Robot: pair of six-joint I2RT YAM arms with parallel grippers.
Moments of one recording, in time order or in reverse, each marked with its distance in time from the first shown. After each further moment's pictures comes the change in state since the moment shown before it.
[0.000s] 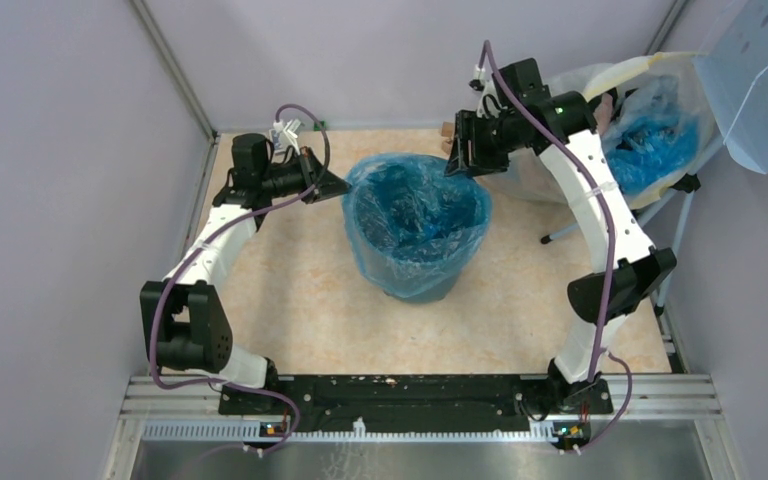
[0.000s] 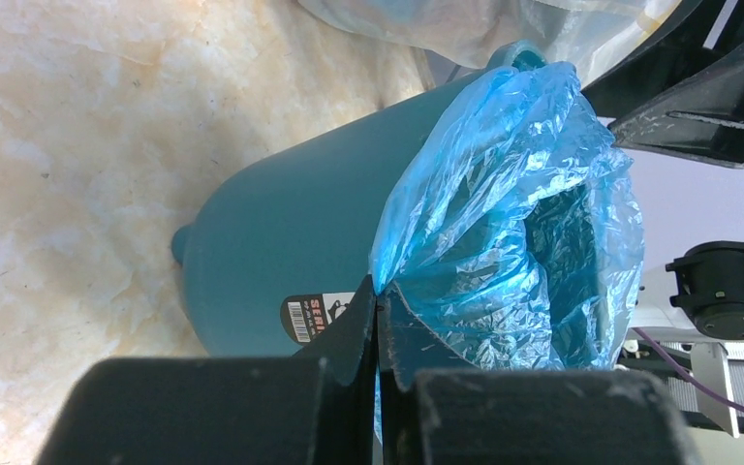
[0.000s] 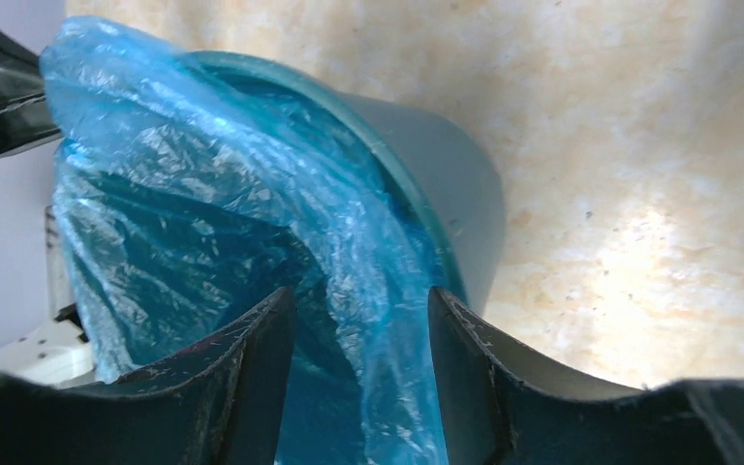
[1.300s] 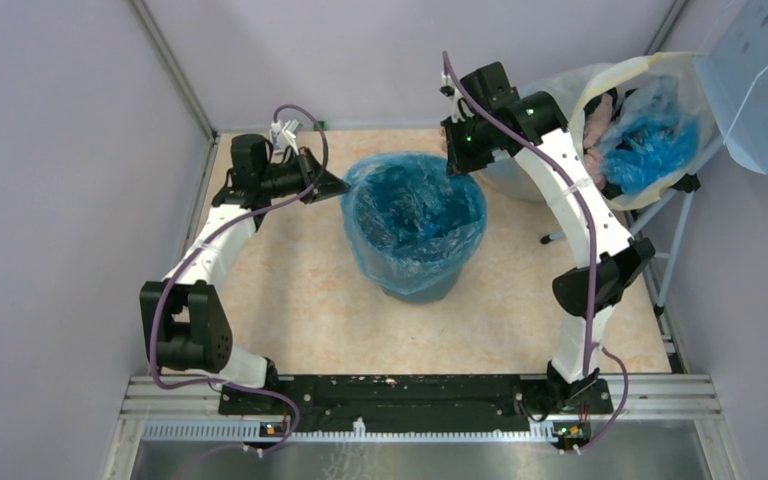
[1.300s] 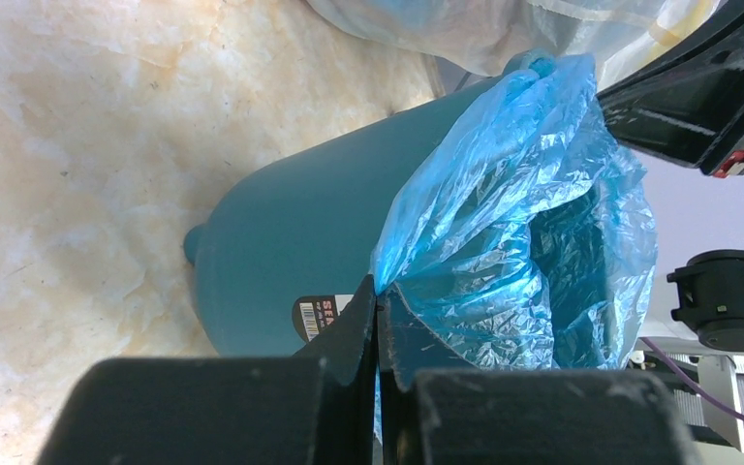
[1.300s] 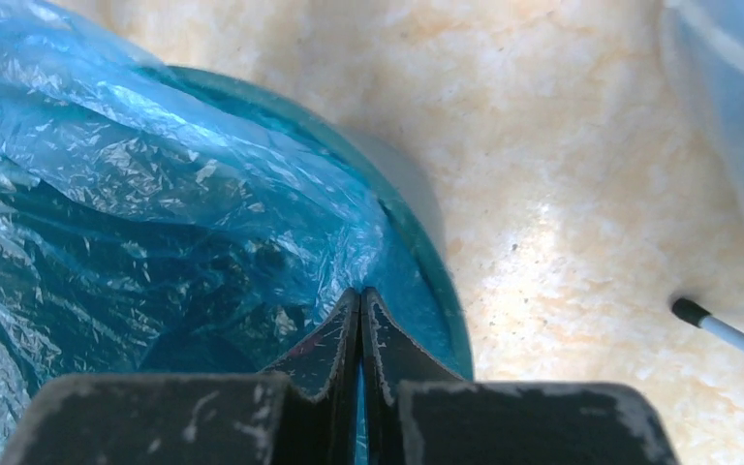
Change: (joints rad) left arm 0.006 0.000 -0.001 -0.008 -0.022 0.008; right arm 0.105 0.085 0.082 -0.030 0.183 -0.150
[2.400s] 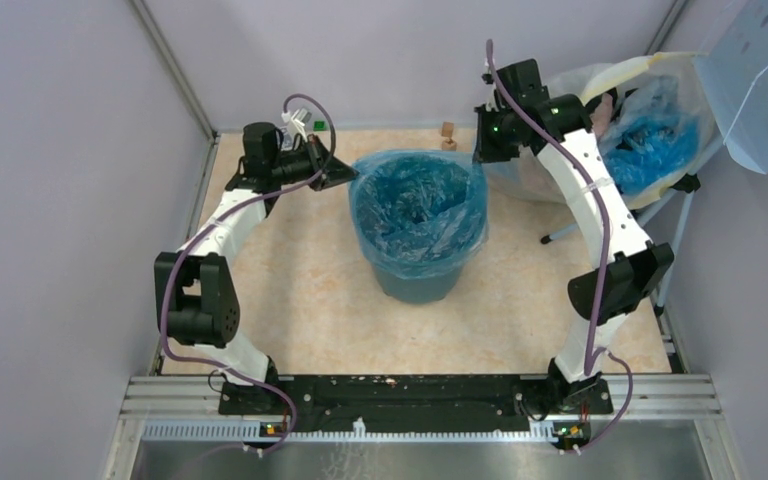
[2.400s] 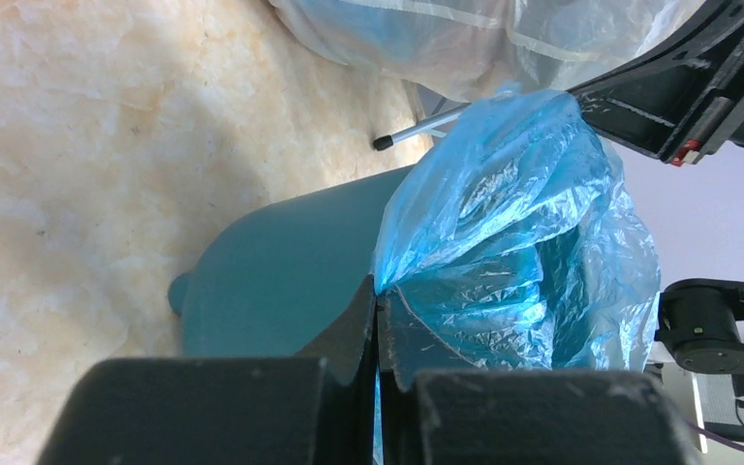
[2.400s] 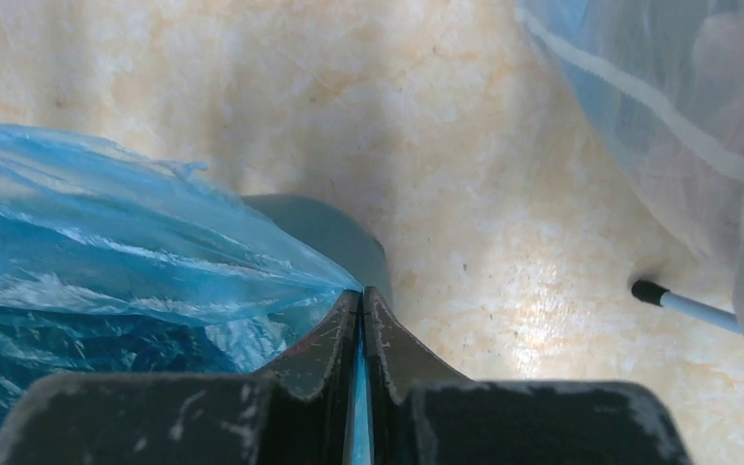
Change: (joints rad) left arm -0.026 0.149 0.101 0.124 0.018 -0.106; right arm -0.136 -0.077 -0.117 0.149 0.096 0.094
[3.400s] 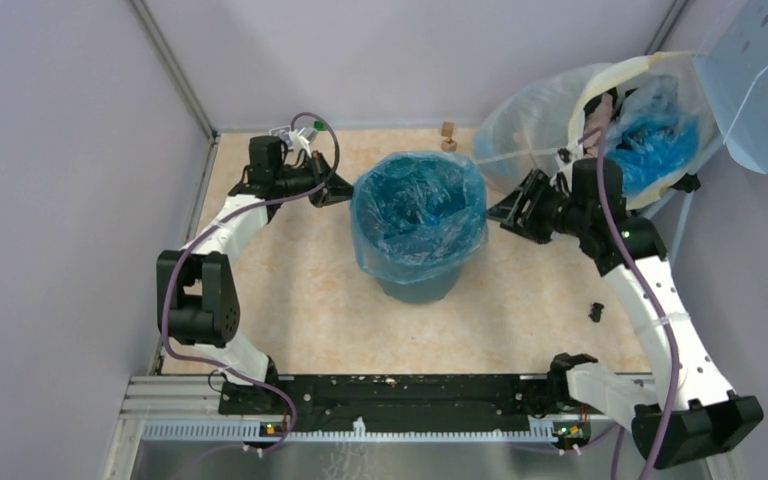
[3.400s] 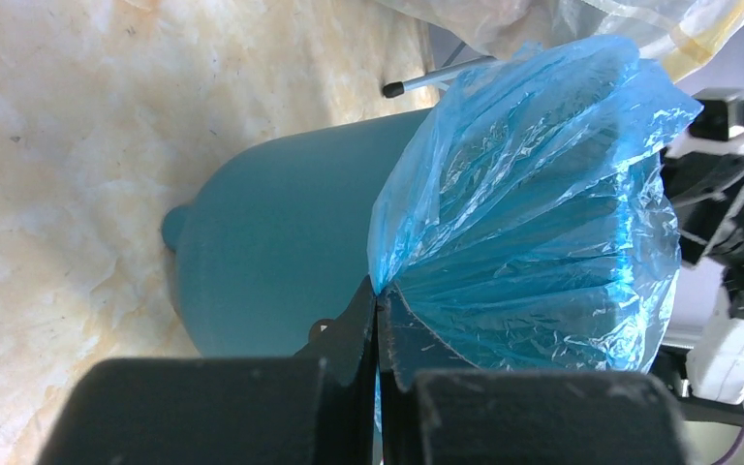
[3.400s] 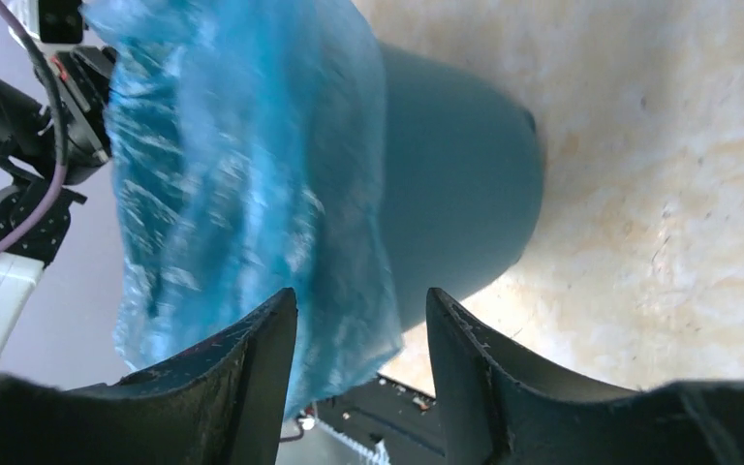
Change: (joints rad) left arm 0.000 0.004 -0.068 -0.095 0.035 0.034; right arm -0.166 -0.727 -0.881 0.369 -0.342 0.422
